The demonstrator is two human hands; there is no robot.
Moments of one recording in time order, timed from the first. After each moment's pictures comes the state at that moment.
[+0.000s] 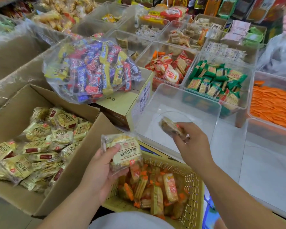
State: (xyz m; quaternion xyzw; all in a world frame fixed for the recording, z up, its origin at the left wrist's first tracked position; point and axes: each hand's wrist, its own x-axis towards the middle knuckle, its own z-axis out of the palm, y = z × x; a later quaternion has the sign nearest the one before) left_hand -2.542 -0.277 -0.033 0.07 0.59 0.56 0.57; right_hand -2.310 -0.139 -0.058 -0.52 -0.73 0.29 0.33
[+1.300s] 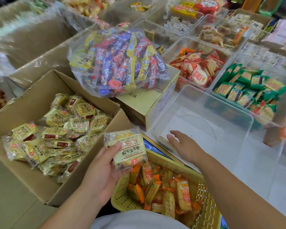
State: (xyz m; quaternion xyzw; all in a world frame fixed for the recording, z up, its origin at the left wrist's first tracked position) left_hand -2.571 -0.285 -0.040 0.00 0.56 0.62 0.55; right_hand -2.374 -0.094 -0.110 -0.51 -0.73 0.45 -0.02
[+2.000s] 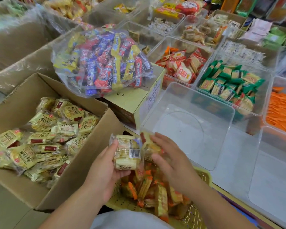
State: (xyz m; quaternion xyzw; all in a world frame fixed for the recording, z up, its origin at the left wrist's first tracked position) left_hand -2.547 -0.274 -0.039 0.04 0.64 0.53 0.56; right_hand -2.351 -0.184 -0.057 -0.39 -0.78 0.46 0.16
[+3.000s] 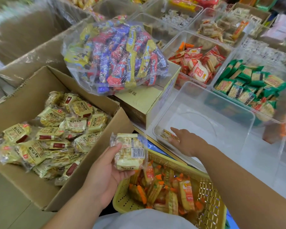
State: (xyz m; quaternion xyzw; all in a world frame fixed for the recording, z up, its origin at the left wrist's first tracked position) left_hand -2.576 -0.278 -0.041 -0.03 0.57 0.59 0.58; right_hand -2.379 -0.061 -0.128 -0.47 -0.81 0.29 -0.23
